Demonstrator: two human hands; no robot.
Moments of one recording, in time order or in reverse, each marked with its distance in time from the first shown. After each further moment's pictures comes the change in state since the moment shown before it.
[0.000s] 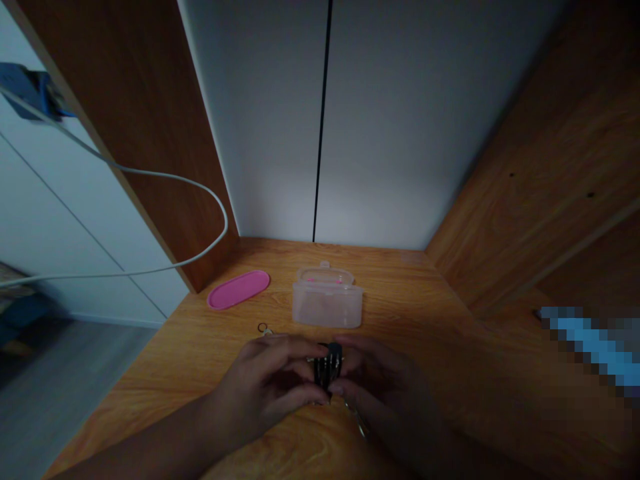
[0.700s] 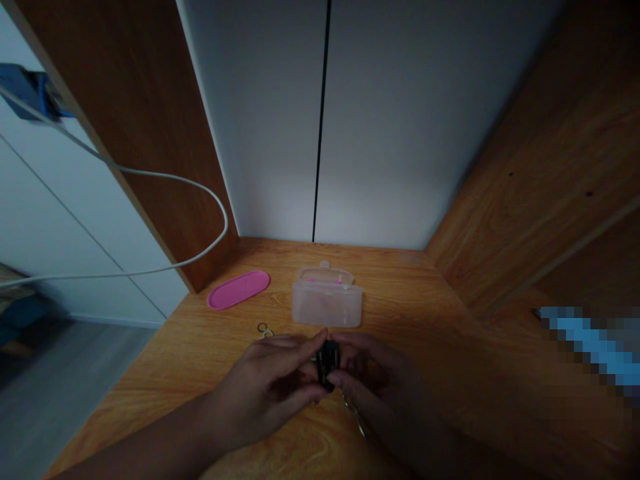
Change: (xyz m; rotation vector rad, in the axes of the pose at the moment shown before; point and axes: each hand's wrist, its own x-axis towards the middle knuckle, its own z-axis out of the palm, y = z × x) left_hand 0.000 -0.006 0.001 0.002 -0.117 0.048; right_hand 0.003 -0.002 0.001 -0.201 0.044 0.035
